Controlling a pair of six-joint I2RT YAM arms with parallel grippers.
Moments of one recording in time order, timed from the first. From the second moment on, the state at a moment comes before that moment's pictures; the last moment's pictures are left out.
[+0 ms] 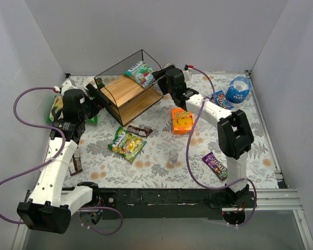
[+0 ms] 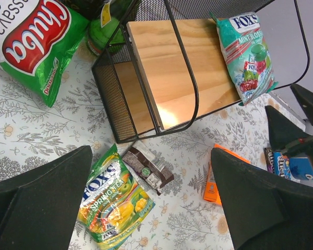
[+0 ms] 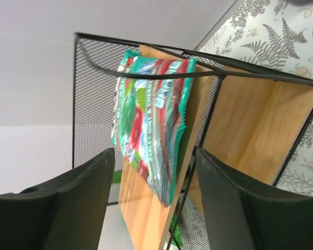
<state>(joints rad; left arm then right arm) -0.13 1.03 1.13 -0.55 -0.16 -0.70 0.62 2.00 1.62 0.07 0.28 1.34</state>
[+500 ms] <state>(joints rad) -0.13 1.01 1.07 -0.55 -0.14 -0.72 0.62 1.68 1.52 -0.13 0.07 0.84</state>
